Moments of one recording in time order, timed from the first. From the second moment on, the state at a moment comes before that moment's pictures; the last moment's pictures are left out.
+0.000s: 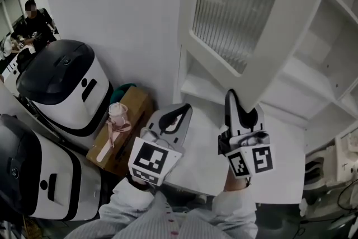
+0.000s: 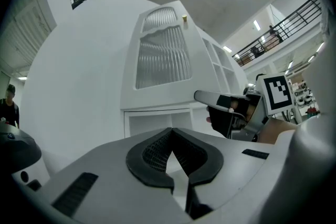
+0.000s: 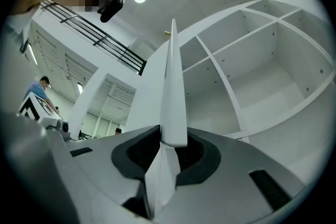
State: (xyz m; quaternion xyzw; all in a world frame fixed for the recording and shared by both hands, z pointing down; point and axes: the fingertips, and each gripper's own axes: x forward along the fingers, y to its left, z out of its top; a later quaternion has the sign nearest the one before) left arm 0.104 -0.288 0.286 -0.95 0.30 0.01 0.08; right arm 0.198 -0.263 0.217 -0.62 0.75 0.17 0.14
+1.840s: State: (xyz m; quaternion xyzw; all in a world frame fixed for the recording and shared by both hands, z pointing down) left arm 0.200 -0.309 0.291 -0.91 0.41 -0.02 0.08; right arm 0.296 -0.308 0.223 -0.56 0.80 0.15 0.14
